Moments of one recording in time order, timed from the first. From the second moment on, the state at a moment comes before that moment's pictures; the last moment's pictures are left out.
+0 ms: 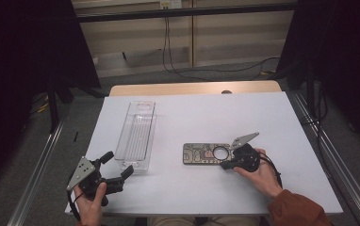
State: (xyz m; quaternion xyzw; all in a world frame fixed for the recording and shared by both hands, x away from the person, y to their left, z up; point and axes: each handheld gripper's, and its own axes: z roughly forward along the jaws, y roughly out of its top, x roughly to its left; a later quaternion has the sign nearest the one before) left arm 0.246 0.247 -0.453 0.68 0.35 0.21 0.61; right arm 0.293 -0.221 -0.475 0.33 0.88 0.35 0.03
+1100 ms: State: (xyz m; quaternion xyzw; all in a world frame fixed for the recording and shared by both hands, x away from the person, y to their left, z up) left arm 0.246 0.247 -0.453 0.68 0.36 0.21 0.61; right arm 0.308 -0.226 -0.475 0.35 0.87 0.34 0.06
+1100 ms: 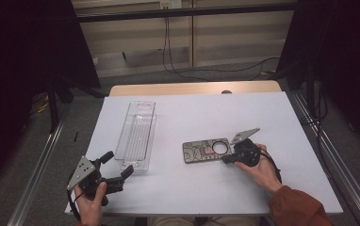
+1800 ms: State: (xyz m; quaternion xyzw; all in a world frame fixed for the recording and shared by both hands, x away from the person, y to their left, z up) left arm 0.247 0.247 -0.453 0.68 0.36 0.21 0.61; right arm 0.320 -0.229 -0.472 0.36 0.86 0.34 0.08
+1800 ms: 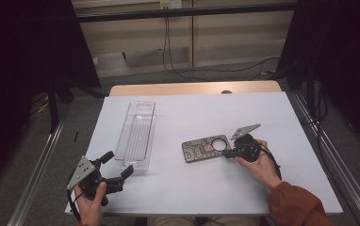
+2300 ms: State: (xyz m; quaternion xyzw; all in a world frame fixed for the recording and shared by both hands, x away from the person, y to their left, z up) left arm 0.246 0.247 -0.453 0.68 0.36 0.21 0.61; right arm 0.327 -0.235 -0.472 0.37 0.86 0.34 0.09
